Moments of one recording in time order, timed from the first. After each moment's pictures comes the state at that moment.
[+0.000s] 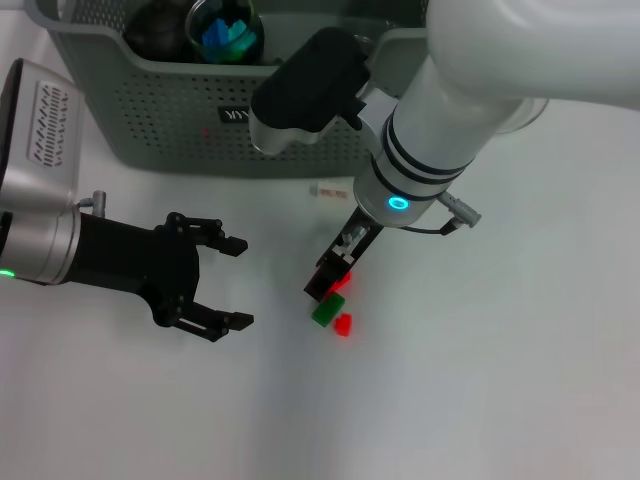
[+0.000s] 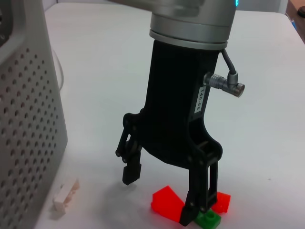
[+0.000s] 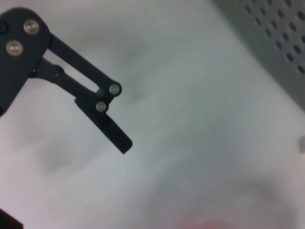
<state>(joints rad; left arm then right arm) -0.52 -2.15 0.74 0.92 2.40 1.66 -1.20 1.12 2.12 -2.05 -0.73 -2.26 -1.08 2.93</state>
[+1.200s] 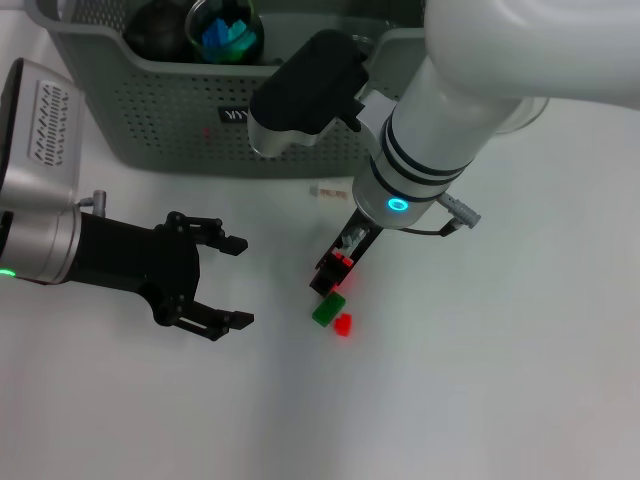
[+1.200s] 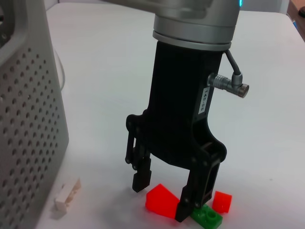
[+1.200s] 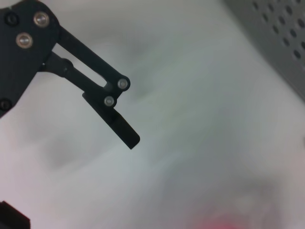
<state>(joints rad) -0.52 -2.15 0.74 0.92 2.40 1.66 -1.20 1.13 2.12 -2.06 -0.72 -2.25 -1.09 2.92</state>
